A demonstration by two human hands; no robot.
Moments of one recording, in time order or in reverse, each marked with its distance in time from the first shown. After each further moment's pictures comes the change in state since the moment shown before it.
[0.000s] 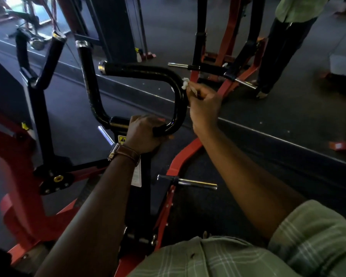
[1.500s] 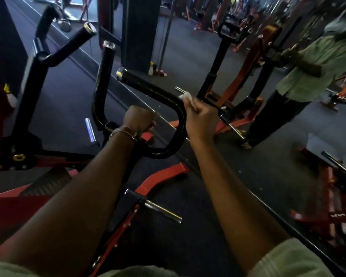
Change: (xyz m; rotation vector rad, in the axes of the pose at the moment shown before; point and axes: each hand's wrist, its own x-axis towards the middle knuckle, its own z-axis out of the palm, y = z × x) left_hand 0.079 0.000 -0.027 -0.926 0.159 -0.973; right_hand 0.041 -0.030 0.024 -0.453 -0.257 -0.193
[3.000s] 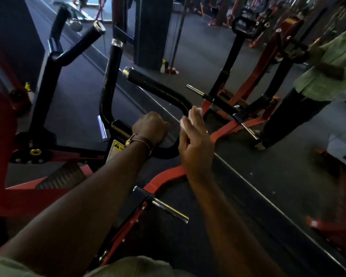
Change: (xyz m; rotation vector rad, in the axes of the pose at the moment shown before) left_hand -0.015 -0.016 0.023 0.782 0.174 0.211; right_hand -0.064 0.033 0.002 -0.377 -0.055 -0.524
